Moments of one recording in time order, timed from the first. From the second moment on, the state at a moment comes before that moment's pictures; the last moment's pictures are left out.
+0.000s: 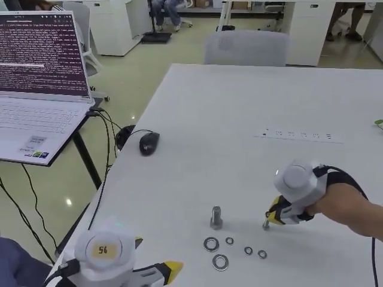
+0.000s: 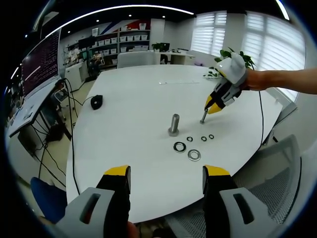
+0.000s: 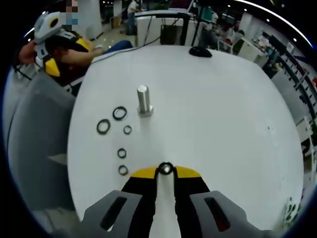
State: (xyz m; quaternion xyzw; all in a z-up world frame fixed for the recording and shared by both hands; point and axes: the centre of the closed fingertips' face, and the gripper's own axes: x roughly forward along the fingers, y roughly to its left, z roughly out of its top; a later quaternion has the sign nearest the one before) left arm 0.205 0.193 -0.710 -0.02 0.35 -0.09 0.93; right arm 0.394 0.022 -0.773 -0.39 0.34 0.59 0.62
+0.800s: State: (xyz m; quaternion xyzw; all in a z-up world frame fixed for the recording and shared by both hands) left arm 0.200 0.190 -0.716 -0.02 0.36 -0.09 0.93; right arm 0.390 0.014 -0.819 -0.38 0.37 0.59 0.61
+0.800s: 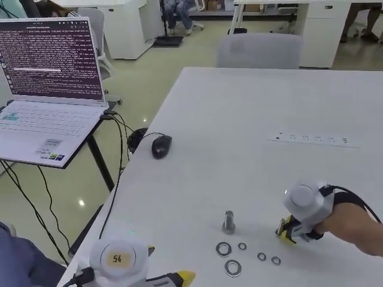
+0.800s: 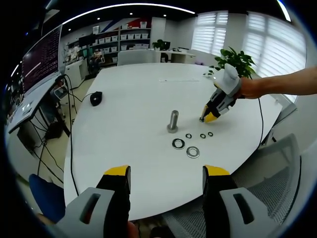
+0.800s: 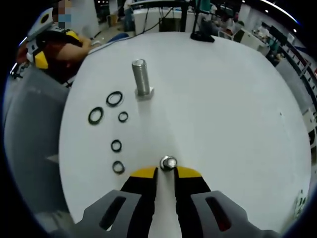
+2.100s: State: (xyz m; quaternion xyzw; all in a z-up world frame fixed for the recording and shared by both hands) left arm 0.206 0.187 -0.709 -0.01 0.35 -0.10 0.93; right arm 0.323 0.016 -0.824 -0.45 0.33 0.66 0.51
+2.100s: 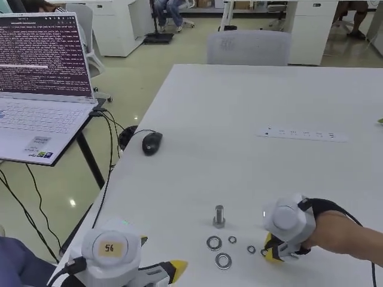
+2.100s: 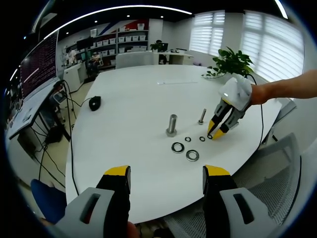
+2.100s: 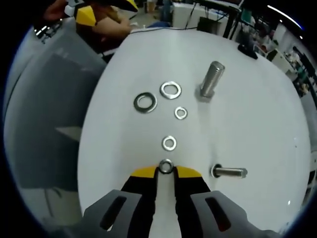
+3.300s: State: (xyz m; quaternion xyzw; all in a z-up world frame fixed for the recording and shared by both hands) left arm 0.208 0.192 -0.713 -0.02 0.35 -0.10 0.93; right arm 0.331 0.003 -0.818 -0.41 0.35 0.64 0.55
